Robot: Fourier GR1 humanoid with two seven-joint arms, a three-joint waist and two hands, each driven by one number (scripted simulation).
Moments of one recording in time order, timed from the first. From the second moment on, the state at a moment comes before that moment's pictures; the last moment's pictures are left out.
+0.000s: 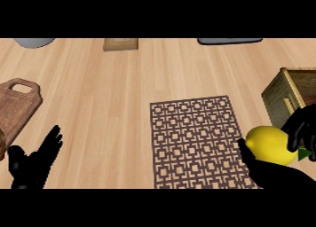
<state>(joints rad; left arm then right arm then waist) 0.20 0.26 -0.01 -1.55 0.13 0.06 0.22 -0.21 -0.09 0.11 -2.35 0.80 0.26 0.86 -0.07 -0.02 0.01</state>
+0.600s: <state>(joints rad) 0.18 0.26 -0.01 -1.54 0.12 0.06 0.25 -0.59 -0.24 -0.32 -2.29 0.62 0.42 0.96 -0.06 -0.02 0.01</state>
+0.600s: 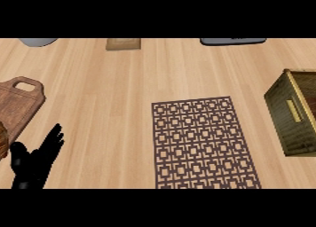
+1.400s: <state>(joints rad) 0.14 0.24 -0.02 -1.51 0.11 0.04 0.20 -0.68 -0.56 -0.75 -1.86 0.21 0.55 0.85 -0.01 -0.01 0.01</state>
